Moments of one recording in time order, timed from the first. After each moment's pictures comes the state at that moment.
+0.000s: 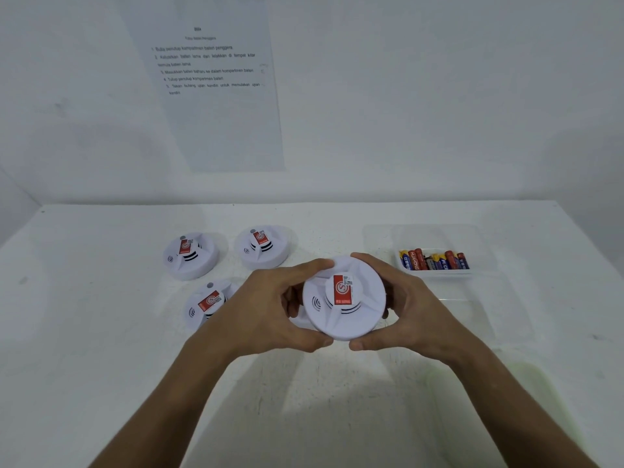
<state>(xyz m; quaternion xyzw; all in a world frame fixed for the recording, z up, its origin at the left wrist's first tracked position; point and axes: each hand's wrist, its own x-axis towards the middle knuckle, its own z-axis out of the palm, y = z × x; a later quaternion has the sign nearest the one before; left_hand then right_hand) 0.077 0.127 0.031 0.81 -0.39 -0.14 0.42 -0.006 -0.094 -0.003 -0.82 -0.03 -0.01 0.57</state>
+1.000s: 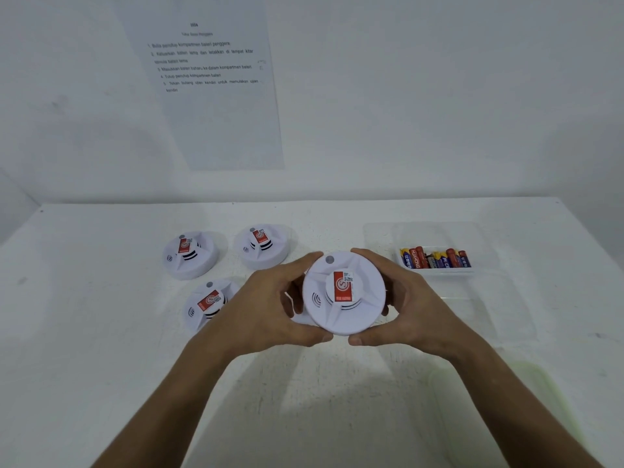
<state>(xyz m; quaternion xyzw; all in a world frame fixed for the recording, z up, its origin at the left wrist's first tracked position) 0.081 0.125 0.028 0.79 -0.39 -0.15 0.44 -0.001 -0.096 -0.006 -0.82 -0.04 -0.02 0.57</state>
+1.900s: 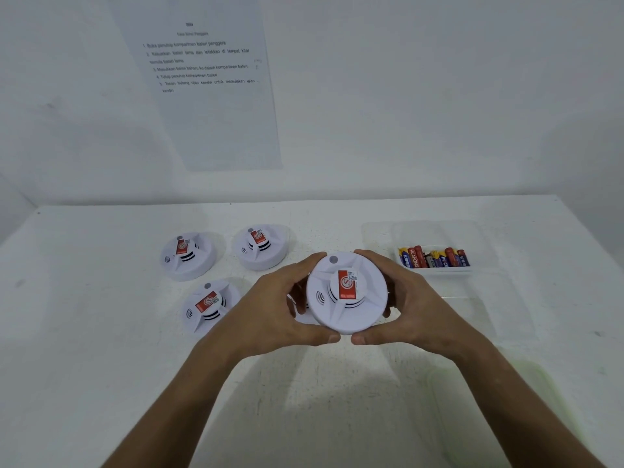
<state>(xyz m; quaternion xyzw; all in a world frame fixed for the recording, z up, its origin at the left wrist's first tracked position) 0.082 0.117 0.015 0.78 -0.39 -0.17 0.46 -0.002 -0.101 -0.008 -0.81 -0.04 0.00 0.59</state>
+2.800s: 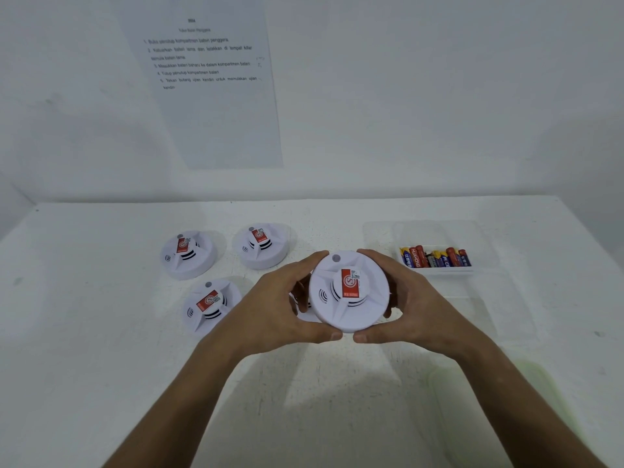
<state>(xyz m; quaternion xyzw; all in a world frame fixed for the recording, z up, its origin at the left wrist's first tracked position) 0.083 0.117 0.014 0.78 -0.39 -0.15 0.46 0.000 -0.103 -0.011 -0.81 -0.05 0.00 0.58</state>
